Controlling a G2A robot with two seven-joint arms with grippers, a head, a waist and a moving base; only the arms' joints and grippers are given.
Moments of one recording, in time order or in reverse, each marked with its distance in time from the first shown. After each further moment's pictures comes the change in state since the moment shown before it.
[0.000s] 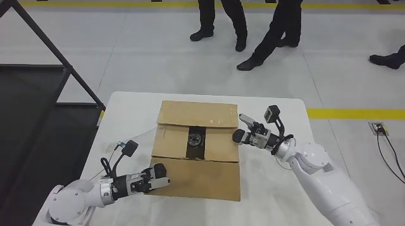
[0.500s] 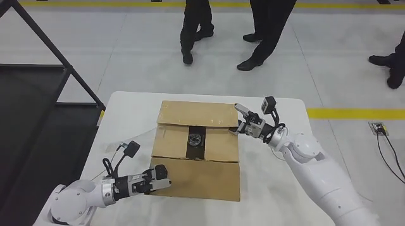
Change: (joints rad) left arm -0.004 0.012 0.024 0.008 -0.003 -0.001 0.006; right arm 0.121 -0.067 -0.059 0.137 -0.014 -0.049 -0.065
